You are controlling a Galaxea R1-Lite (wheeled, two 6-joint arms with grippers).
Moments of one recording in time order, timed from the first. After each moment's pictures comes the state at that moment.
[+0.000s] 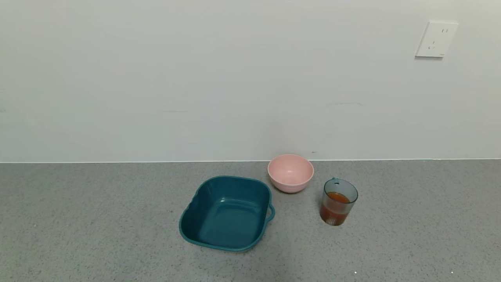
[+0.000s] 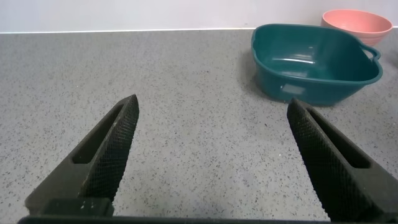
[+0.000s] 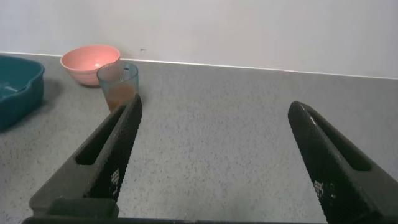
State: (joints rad) left arm 0.00 0.00 0.00 0.00 0.00 0.00; right arm 0.01 0.21 -0.27 0.00 -0.04 -0.05
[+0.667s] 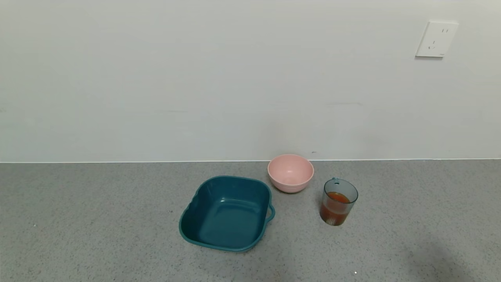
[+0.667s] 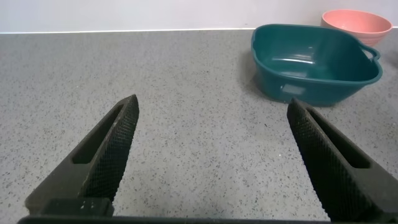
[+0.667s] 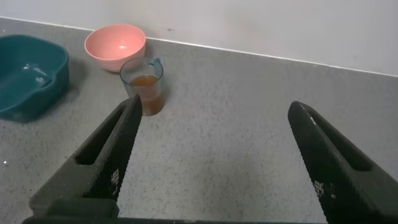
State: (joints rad) left arm 0.00 0.00 0.00 0.00 0.00 0.00; right arm 0.04 0.73 -0.51 -0.06 0.07 -0.06
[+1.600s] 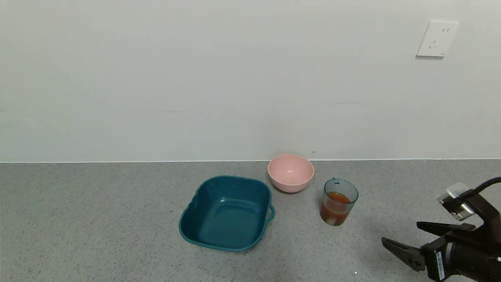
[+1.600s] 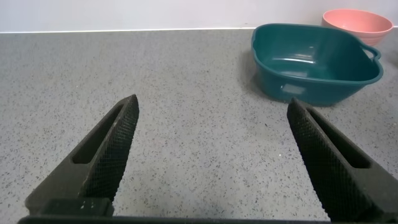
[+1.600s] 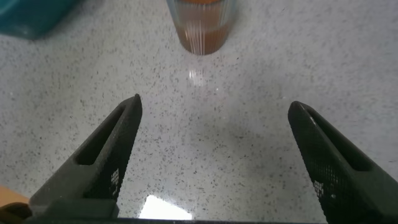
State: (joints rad) left arm 0.00 0.00 0.00 0.00 0.00 0.00; right arm 0.29 1.33 -0.36 -0.43 0.06 -0.02
